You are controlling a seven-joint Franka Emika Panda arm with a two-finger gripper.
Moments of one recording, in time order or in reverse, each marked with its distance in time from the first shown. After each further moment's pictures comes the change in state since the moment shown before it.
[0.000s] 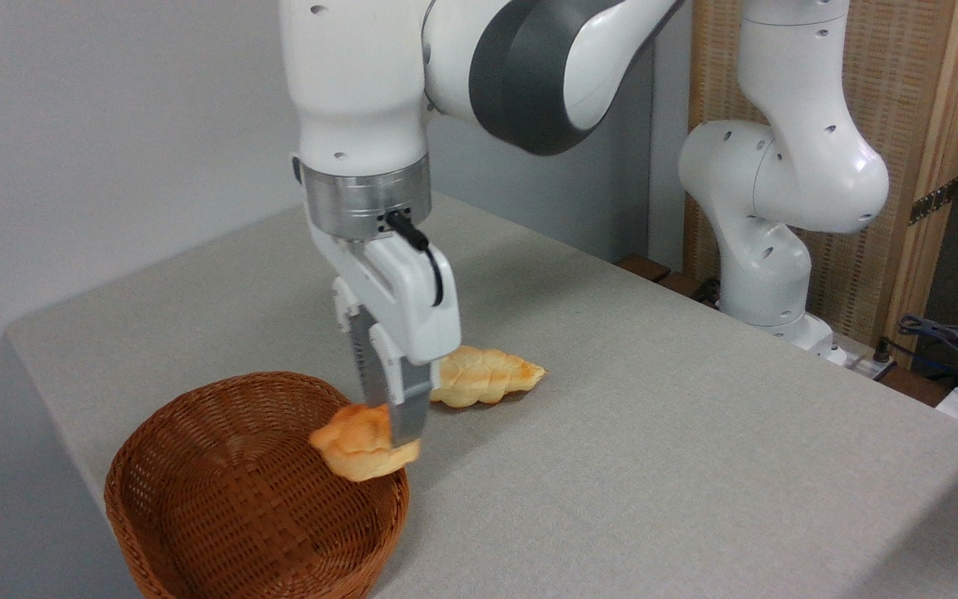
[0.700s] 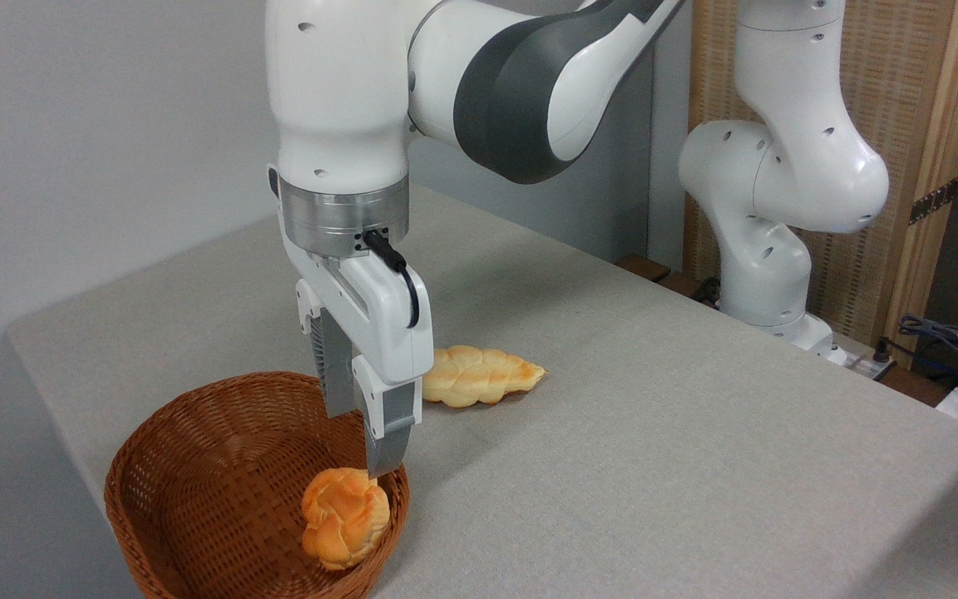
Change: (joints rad) arm -0.002 0.042 -0.002 0.026 -0.029 0.060 0.000
